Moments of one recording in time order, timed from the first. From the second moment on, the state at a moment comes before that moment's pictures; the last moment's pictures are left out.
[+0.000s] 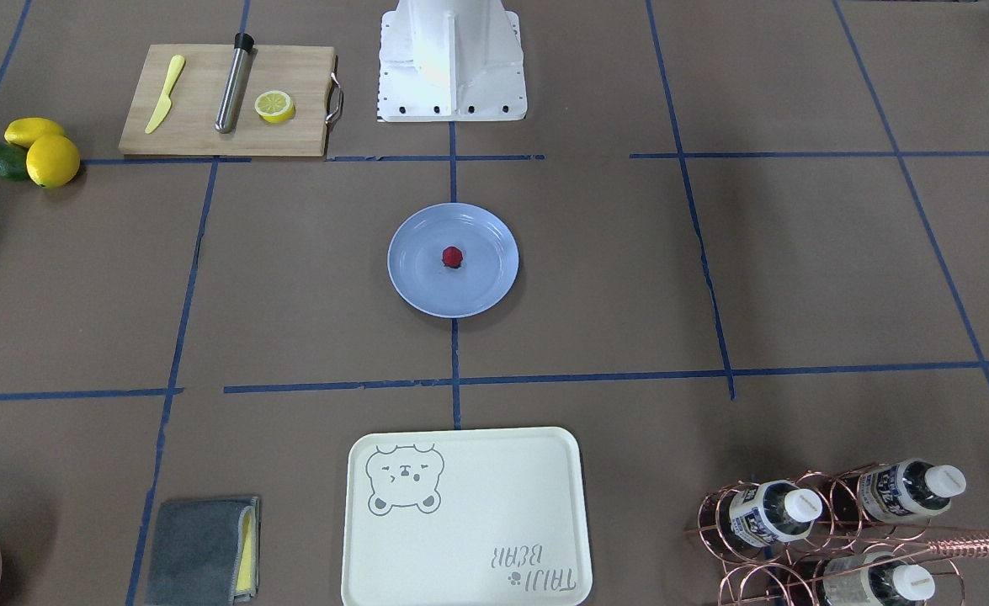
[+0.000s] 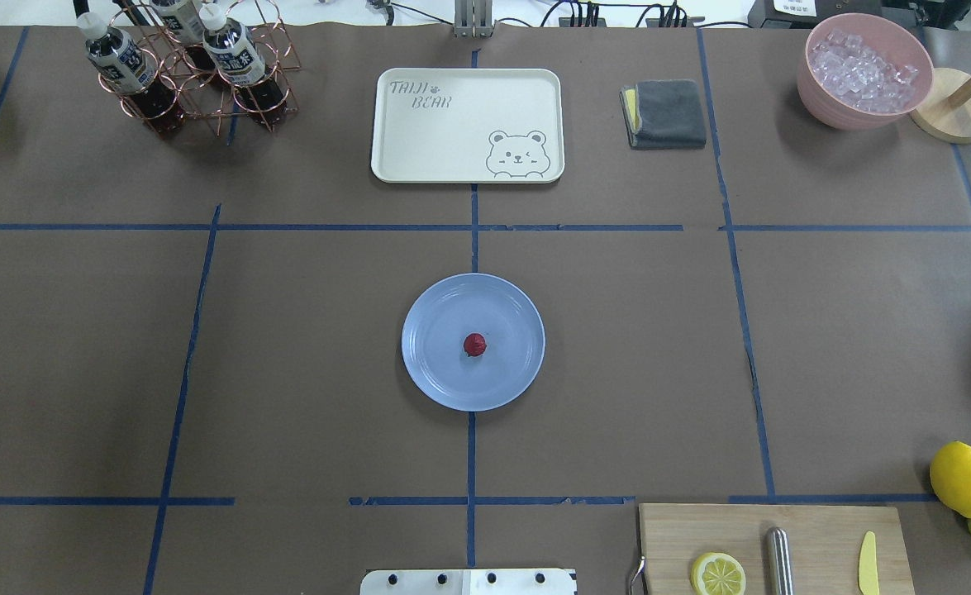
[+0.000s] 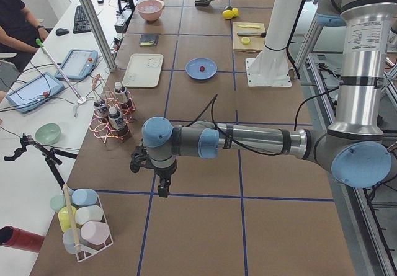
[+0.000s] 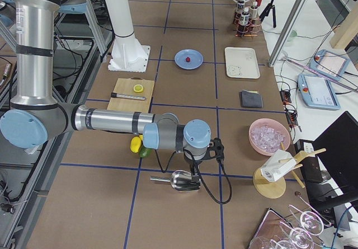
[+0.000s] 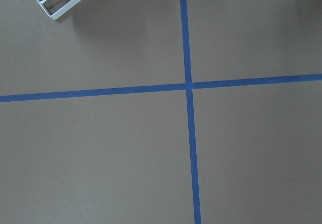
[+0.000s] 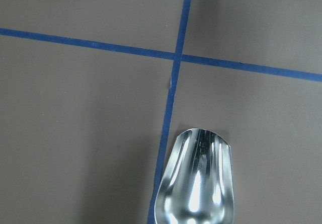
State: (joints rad) left arm -1.56 -1.58 -1.64 -1.54 -2.32 0.03; right arm 1.60 -1.67 1.63 -1.54 2.41 -0.17
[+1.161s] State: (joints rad) left arm -1.56 -1.58 -1.64 -1.54 -2.32 0.03; right arm 1.60 -1.65 1.63 -1.54 2.41 -0.17
